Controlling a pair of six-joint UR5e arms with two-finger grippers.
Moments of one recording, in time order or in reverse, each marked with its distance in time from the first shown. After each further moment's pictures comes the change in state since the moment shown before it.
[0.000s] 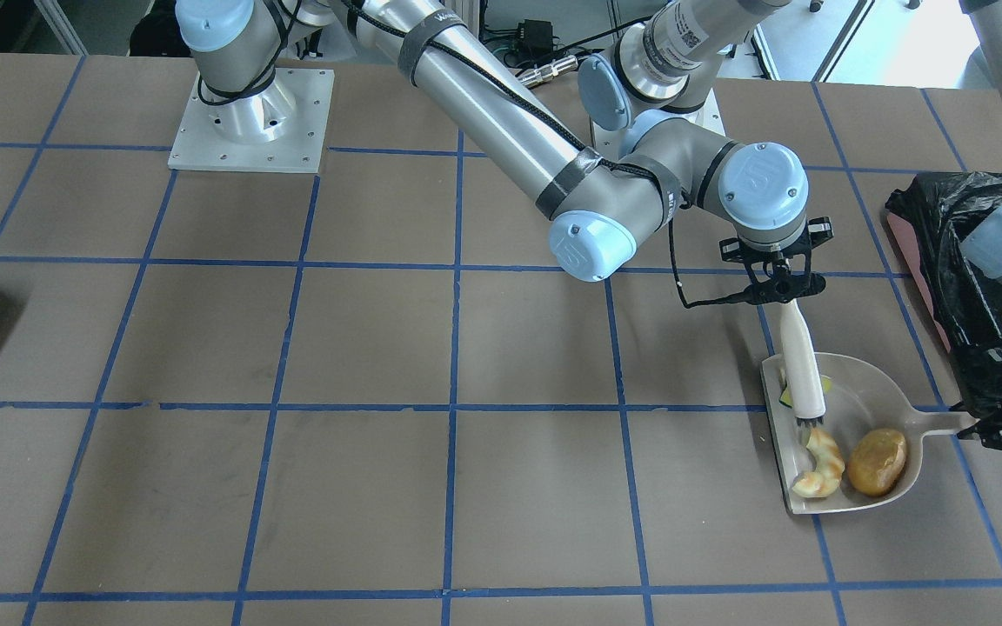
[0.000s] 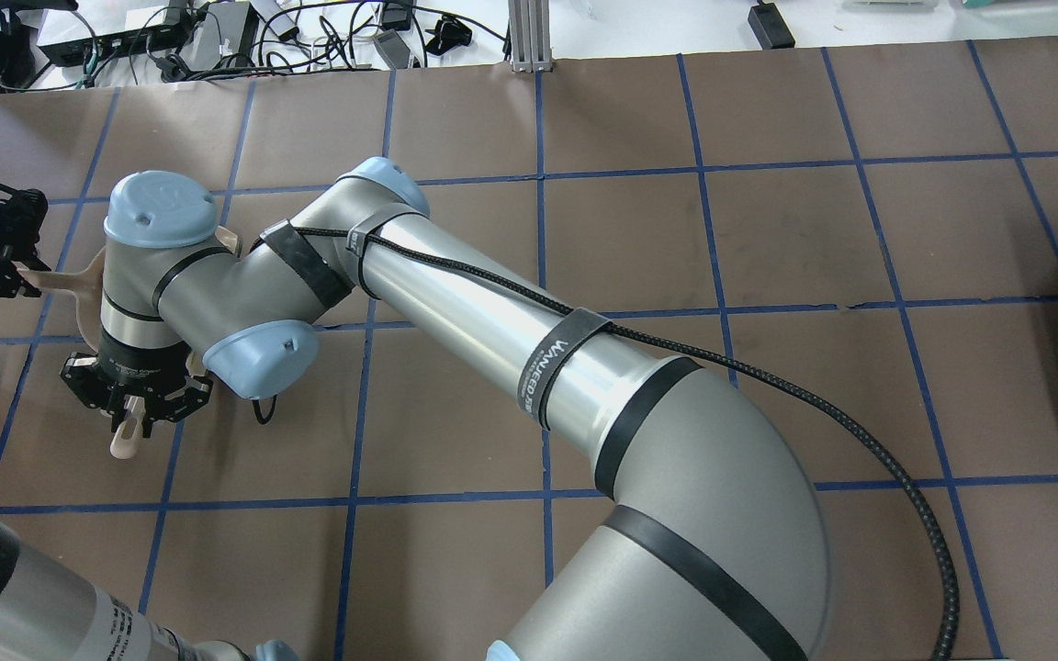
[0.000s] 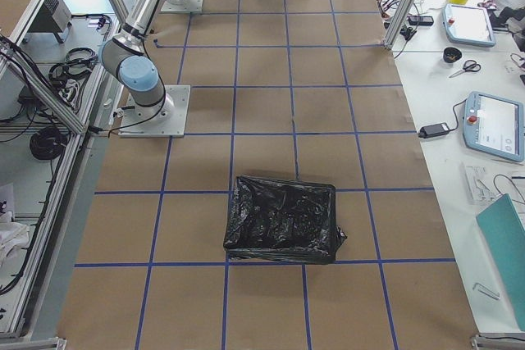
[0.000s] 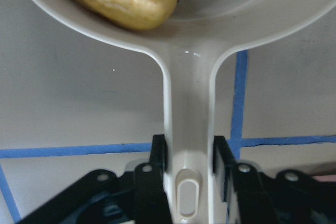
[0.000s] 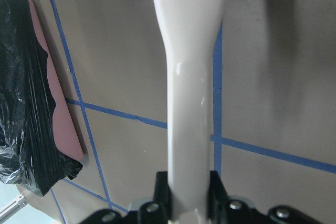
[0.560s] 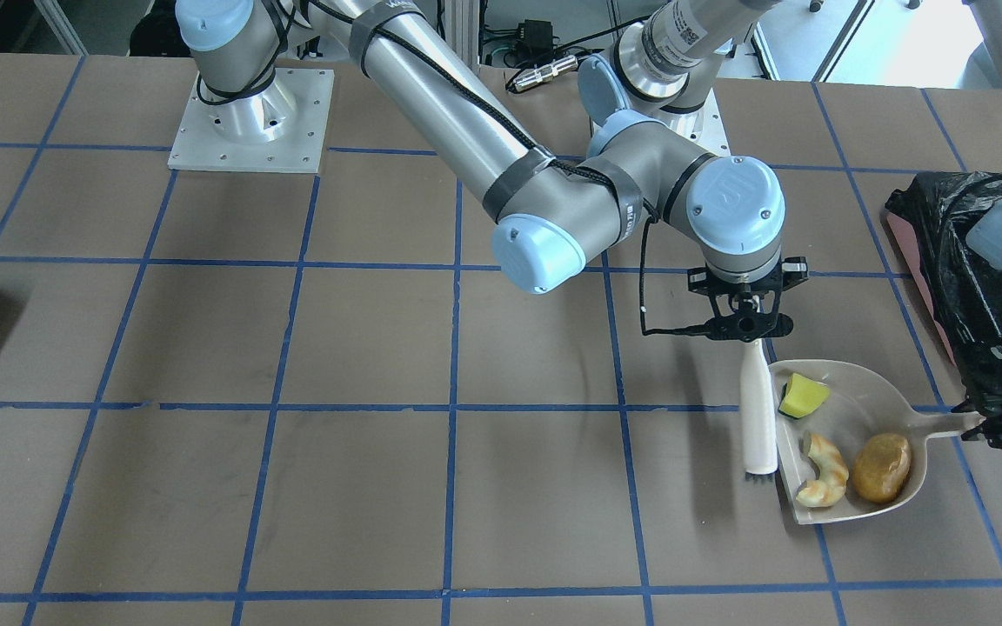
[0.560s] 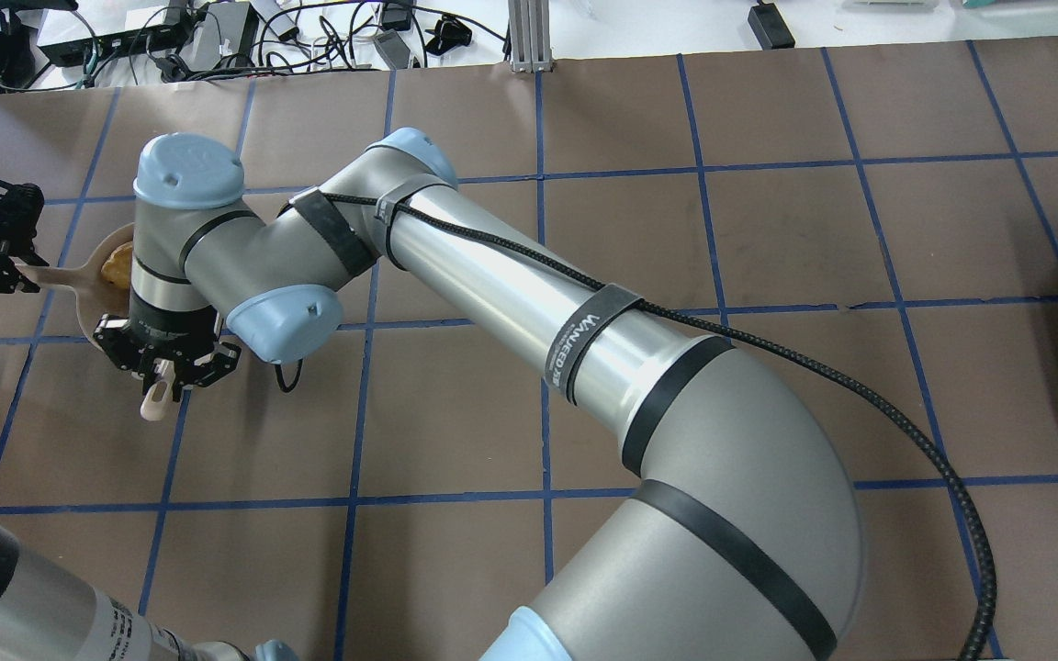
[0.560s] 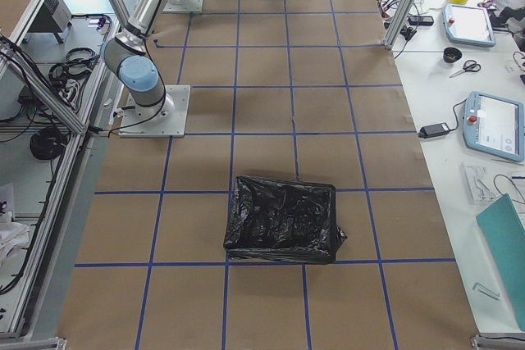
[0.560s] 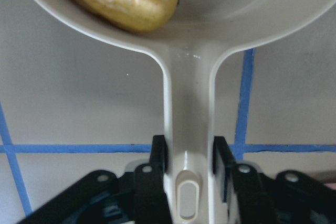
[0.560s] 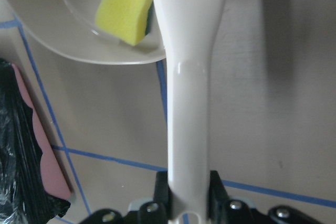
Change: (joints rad) left arm 0.000 0.025 -0.001 -0.015 -0.048 -0.044; right arm -0.100 -0.062 0.011 0.131 -0.108 -0.026
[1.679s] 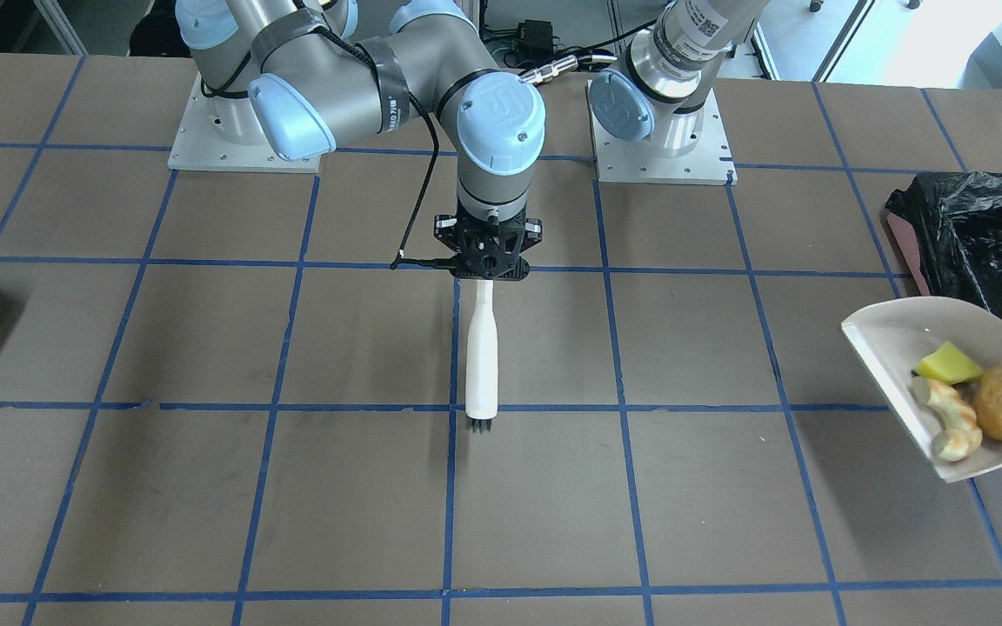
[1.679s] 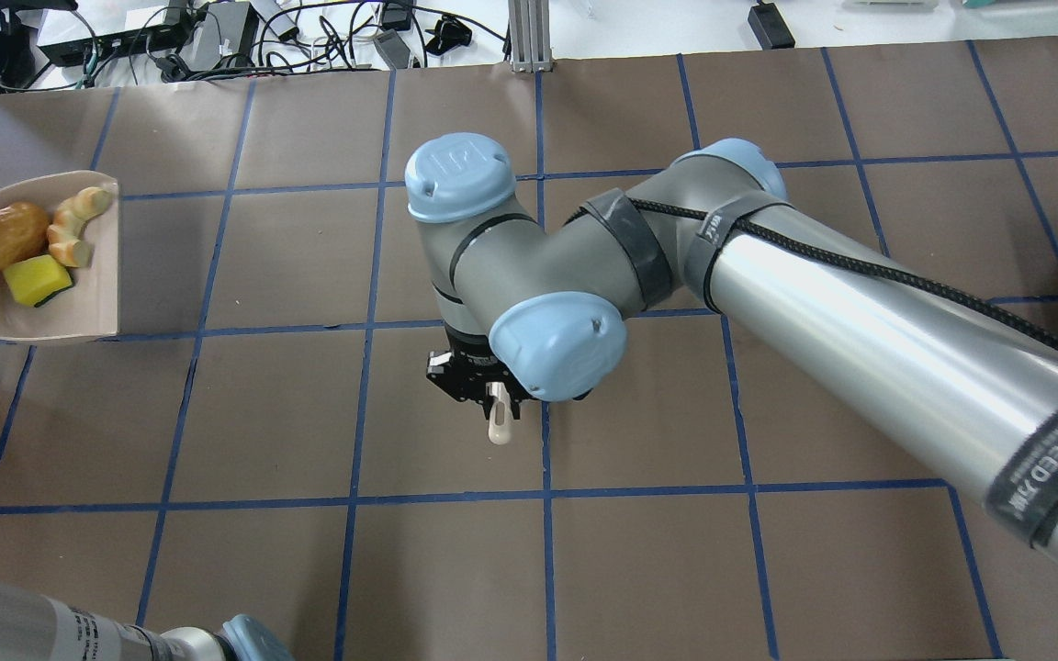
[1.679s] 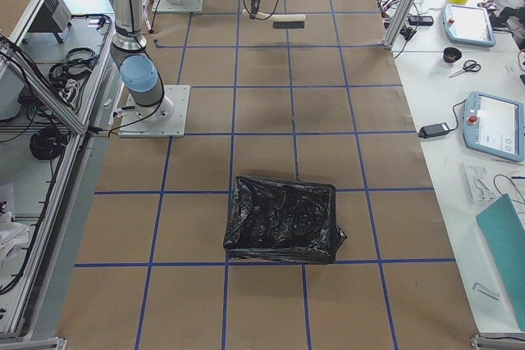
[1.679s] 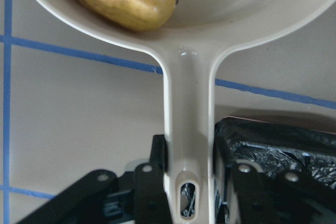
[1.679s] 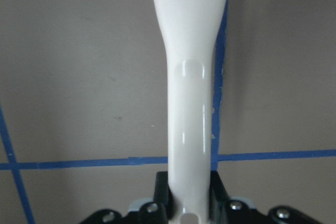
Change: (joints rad) left arm 0.222 0.131 0.151 -0.318 -0.064 -0.034; right arm -0.177 -0.525 0.779 0.082 -0.403 -0.298
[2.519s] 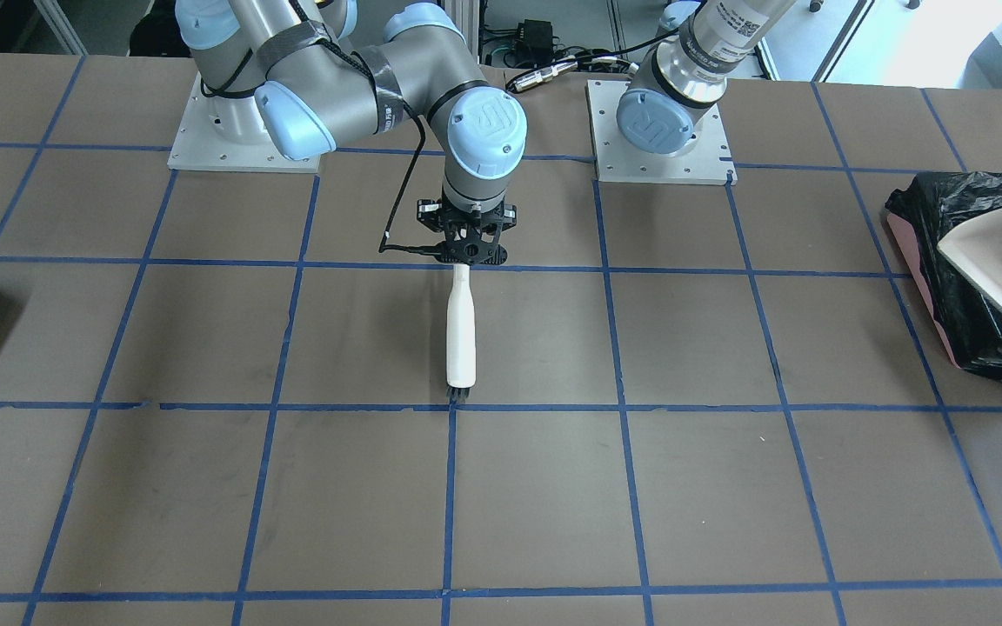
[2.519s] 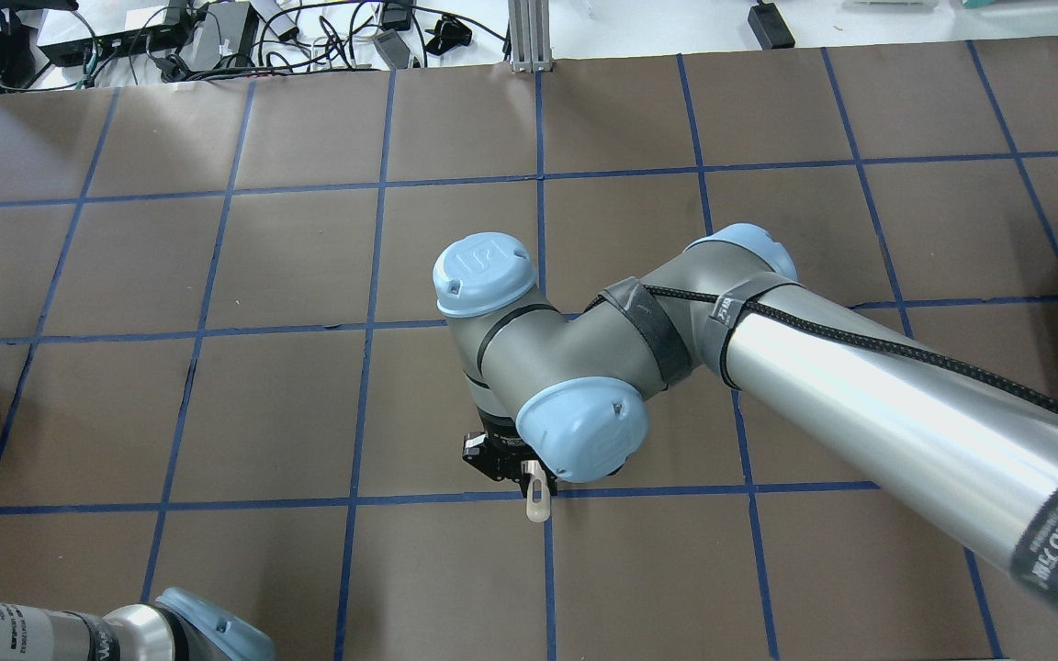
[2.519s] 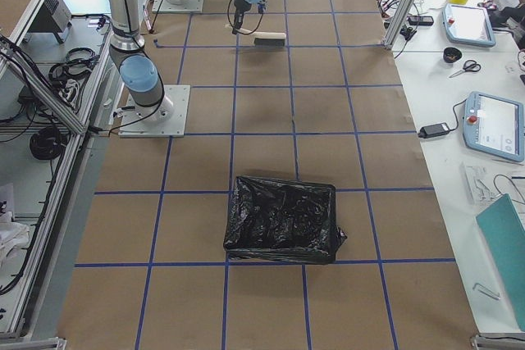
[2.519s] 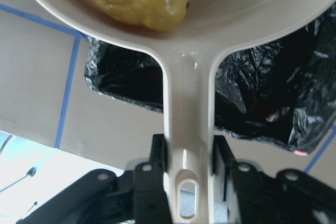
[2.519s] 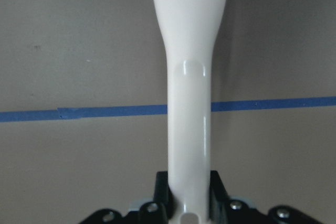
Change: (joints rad) left arm 0.337 0.031 0.085 -0.020 0.058 0.237; right arm 0.027 -0.026 0.132 0.004 -0.008 0.012
